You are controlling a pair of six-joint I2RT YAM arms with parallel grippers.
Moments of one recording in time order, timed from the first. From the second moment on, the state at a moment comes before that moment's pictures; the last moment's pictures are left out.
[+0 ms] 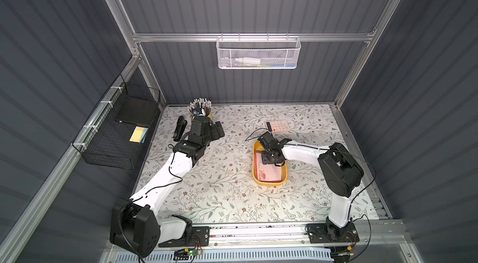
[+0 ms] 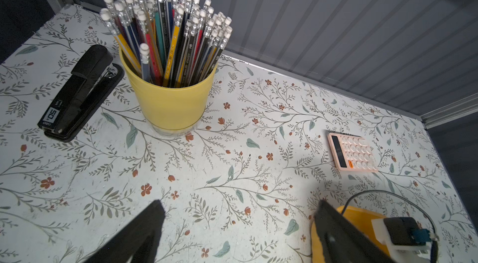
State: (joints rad) left arm -0.35 1.29 1.04 -0.29 -0.20 -0.51; right arm 0.72 1.91 1.19 -0.51 0.20 0.56
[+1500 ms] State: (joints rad) left arm -0.35 1.36 0.99 -0.04 0.26 -0.50; right arm 0.72 1.75 1.43 -0.74 0.28 0.46
